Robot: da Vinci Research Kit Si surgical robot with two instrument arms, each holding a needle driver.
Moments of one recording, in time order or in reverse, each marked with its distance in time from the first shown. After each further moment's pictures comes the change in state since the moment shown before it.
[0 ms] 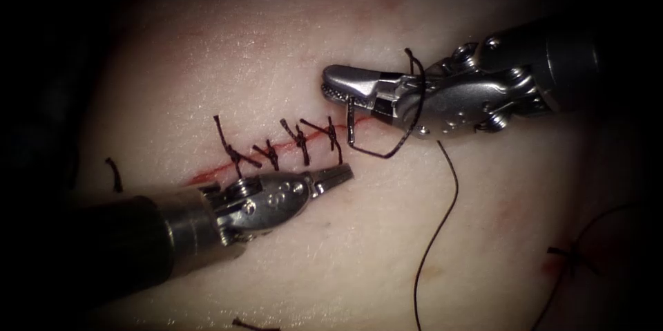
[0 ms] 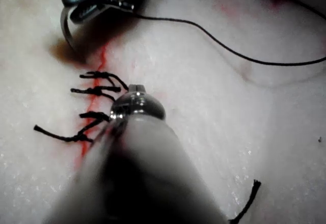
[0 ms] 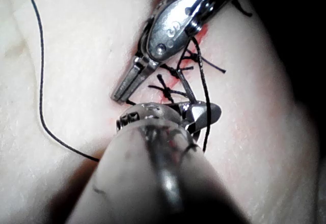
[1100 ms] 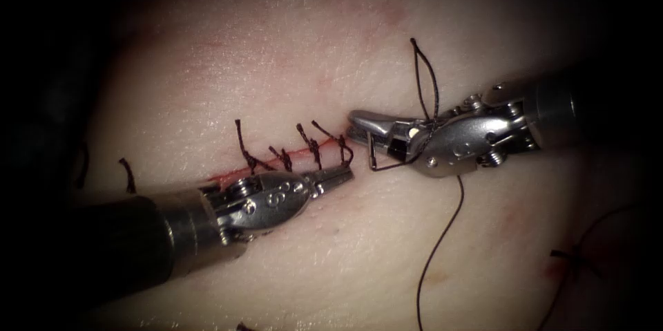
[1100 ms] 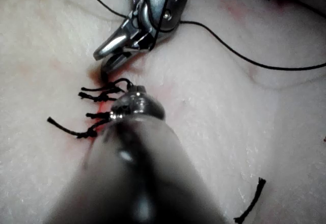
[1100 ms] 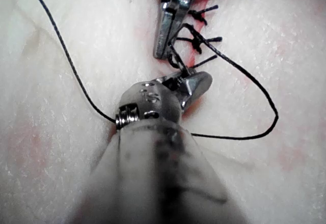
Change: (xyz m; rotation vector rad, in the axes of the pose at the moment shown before) right arm -0.002 -0.010 -0.003 0.069 -0.152 0.491; left arm 0.000 0.001 0.000 0.006 -0.002 -0.009
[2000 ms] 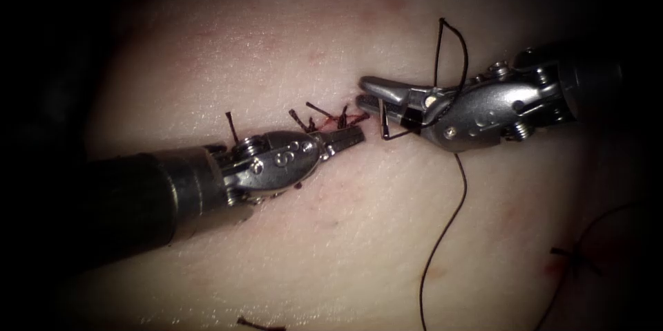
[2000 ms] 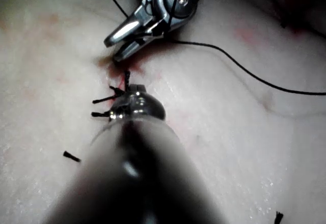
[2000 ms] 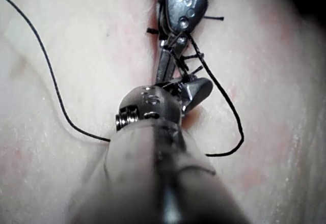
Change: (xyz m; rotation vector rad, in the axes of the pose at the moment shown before) right arm 0.006 0.008 -0.001 -0.082 0.061 -0.043; left arm 0.004 -0.003 0.001 0.032 0.046 0.007
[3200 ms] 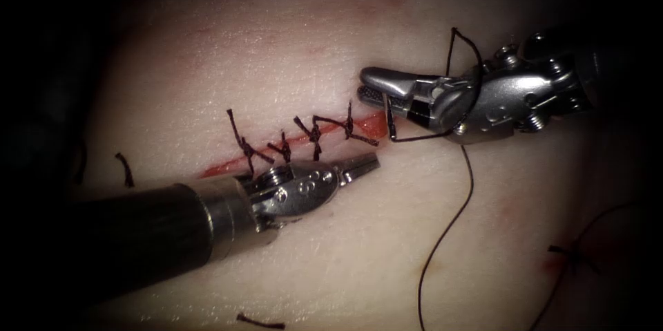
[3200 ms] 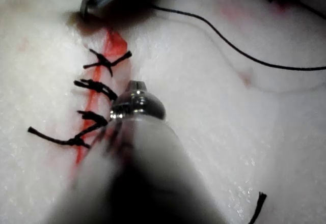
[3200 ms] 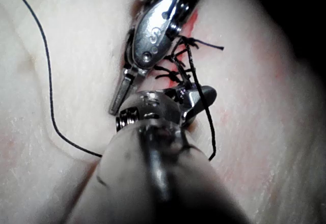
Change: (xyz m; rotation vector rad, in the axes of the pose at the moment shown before) right arm 0.003 0.003 0.000 -0.034 0.103 -0.148; left arm -0.005 0.002 0.003 -0.024 -0.006 0.002
